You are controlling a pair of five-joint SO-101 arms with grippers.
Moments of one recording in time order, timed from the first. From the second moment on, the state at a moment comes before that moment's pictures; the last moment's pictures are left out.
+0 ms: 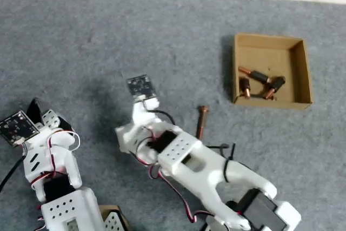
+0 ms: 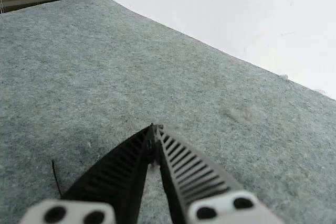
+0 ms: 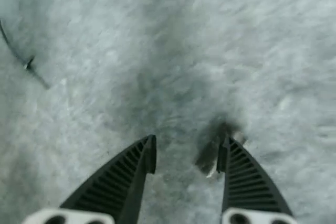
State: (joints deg) left arm -30.8 -91.8 96.2 17.0 16.5; right arm -52.9 -13.1 45.1 24.2 -24.8
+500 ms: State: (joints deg) left arm -30.8 -91.8 96.2 17.0 16.5; right arm -53.2 -6.1 42.5 24.7 -24.9
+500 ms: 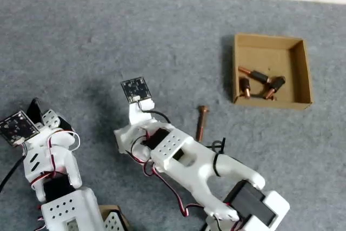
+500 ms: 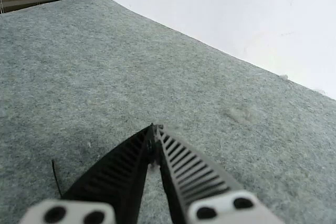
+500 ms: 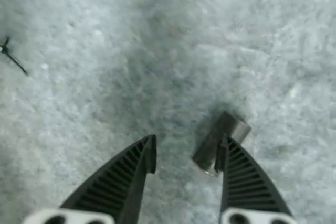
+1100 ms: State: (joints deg) left arm -30.8 -91.8 96.2 17.0 16.5; right arm -46.5 -5.3 42.5 30.8 -24.9
